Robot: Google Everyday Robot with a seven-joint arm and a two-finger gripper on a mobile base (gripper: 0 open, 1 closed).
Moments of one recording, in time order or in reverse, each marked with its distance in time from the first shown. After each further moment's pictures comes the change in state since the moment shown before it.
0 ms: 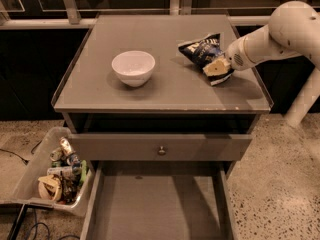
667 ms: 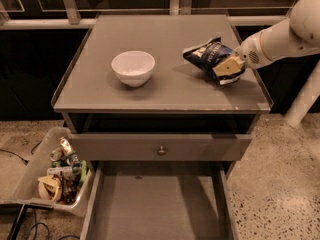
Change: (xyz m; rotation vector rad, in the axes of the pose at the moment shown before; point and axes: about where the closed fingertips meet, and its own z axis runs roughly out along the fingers) arm 0.000 0.005 -0.036 -0.047 -0.024 -0.035
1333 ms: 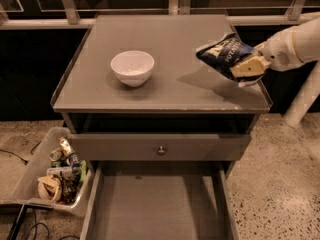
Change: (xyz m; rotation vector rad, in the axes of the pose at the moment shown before) arm 0.010 0.023 -0.067 -0.019 -0.056 -0.038
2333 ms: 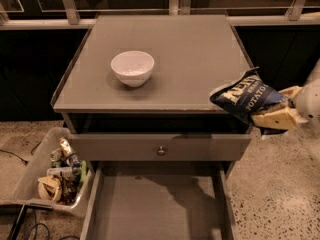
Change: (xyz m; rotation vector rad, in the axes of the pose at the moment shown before) arm 0.070 0.117 -0.080 0.040 0.005 -0.016
